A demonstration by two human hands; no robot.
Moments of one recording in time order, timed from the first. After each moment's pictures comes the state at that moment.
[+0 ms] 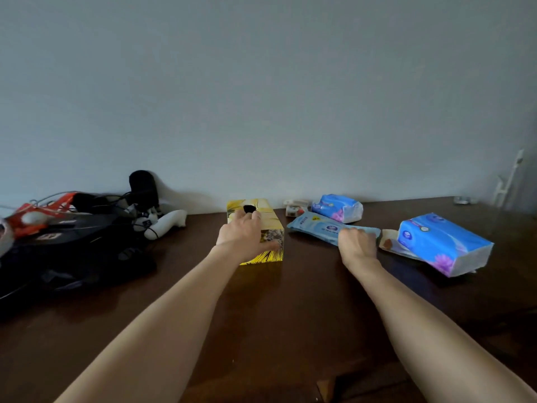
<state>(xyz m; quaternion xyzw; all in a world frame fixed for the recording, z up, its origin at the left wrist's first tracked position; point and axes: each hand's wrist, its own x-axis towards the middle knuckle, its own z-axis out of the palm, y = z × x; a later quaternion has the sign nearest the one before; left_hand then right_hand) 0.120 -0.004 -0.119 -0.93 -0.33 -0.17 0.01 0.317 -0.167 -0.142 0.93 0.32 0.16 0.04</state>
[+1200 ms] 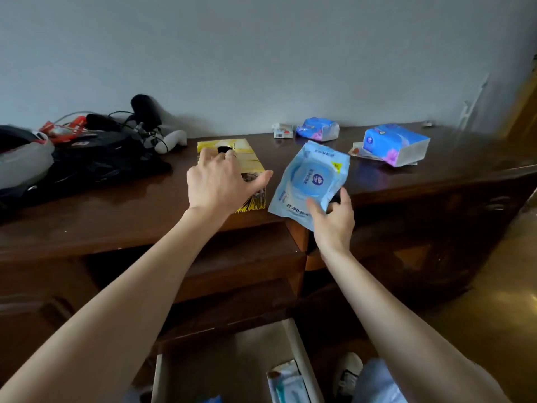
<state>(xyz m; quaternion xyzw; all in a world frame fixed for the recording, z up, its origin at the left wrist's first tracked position) -0.041 -0.170 -0.140 -0.85 -0.37 -0.36 0.14 0.098 -0.319 -0.226 0.71 0.17 0.01 -0.69</state>
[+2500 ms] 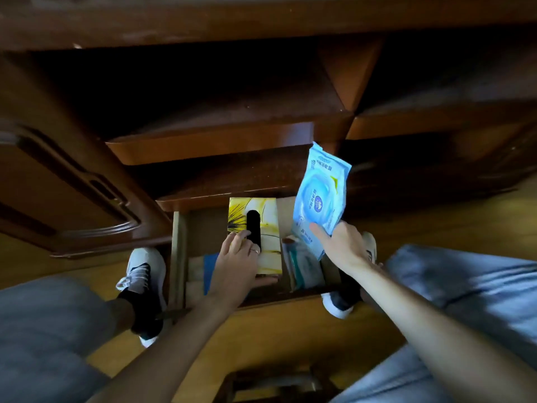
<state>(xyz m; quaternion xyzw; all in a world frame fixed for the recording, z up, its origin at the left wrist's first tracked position) -0.204 -0.299 -0.530 -0.96 -0.27 -0.02 -0.06 0.027 -0.421 -0.517 0.89 0.32 -0.20 -0.27</state>
